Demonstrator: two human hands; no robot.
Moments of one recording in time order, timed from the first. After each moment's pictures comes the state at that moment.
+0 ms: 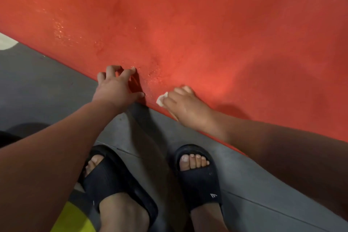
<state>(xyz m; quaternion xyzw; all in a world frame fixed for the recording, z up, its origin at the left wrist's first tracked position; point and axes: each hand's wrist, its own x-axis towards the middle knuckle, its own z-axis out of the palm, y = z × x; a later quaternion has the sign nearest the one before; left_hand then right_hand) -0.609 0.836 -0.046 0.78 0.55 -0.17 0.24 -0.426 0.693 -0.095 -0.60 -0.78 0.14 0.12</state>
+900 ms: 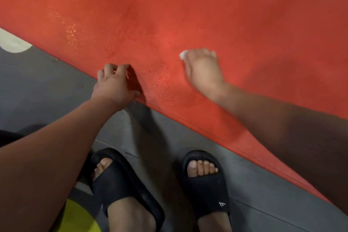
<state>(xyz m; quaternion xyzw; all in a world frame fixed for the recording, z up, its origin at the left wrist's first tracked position) -0.623 0.866 -0.045 0.76 0.58 -0.15 0.24 -0.384 0.783 -0.094 -0.77 -0.62 0.05 0.13</state>
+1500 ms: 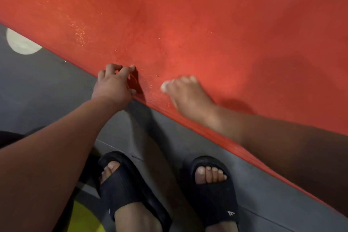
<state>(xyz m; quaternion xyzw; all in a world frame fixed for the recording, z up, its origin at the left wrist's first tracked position) -0.640 0.885 -0.050 0.77 0.58 -0.16 0.22 -0.447 0.762 -0.096 -0.64 -0.75 0.11 0.14</state>
